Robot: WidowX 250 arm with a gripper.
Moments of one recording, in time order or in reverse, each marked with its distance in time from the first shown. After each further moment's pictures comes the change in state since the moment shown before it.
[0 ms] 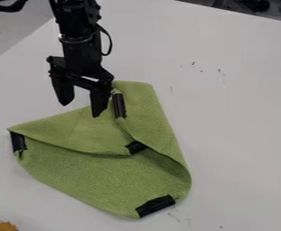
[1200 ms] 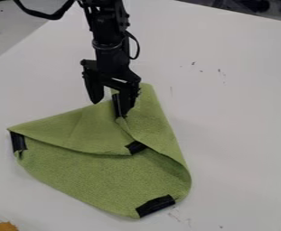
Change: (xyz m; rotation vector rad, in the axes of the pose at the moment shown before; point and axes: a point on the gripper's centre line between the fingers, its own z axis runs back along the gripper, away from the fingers) arm 0.048 -0.021 -0.028 -0.034 -0.052 -0.063
